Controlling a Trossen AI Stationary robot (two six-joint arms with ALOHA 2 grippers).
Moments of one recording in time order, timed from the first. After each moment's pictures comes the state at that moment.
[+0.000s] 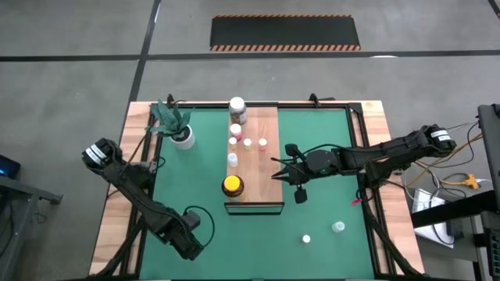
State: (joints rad) left arm -0.79 1.58 1.03 -0.78 0.12 -1.67; right arm 0.16 1.27 0.86 -0.03 0.08 -0.25
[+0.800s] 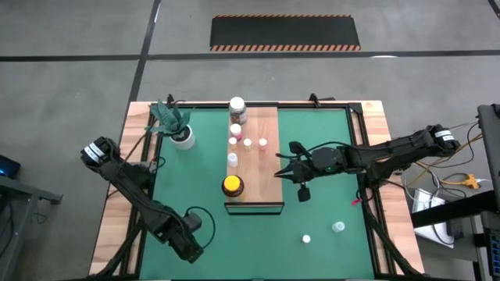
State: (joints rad) left arm -0.79 1.56 1.06 -0.76 0.12 -1.63; right arm 0.16 1.22 0.86 -0.05 0.08 -0.23
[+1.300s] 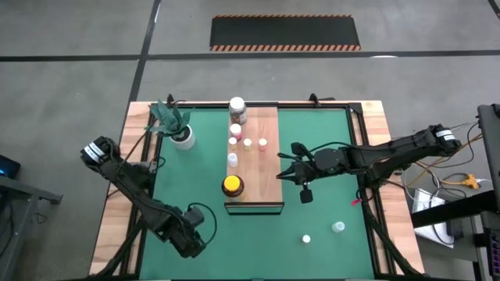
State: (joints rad) left arm -0.78 1.55 1.05 -0.79 -0.06 -1.54; right arm 0.18 1.20 0.86 -0.08 0.08 -0.16
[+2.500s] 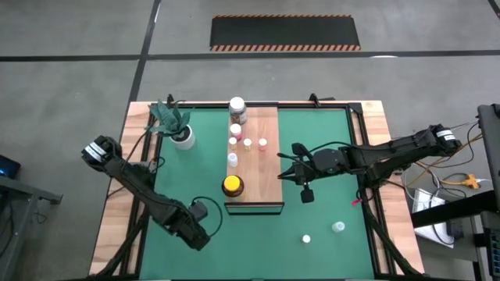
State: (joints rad) left arm -0.70 1.55 1.01 -0.77 -0.03 -1.48; right arm 0.18 1.19 0.86 -0.13 0.08 -0.15
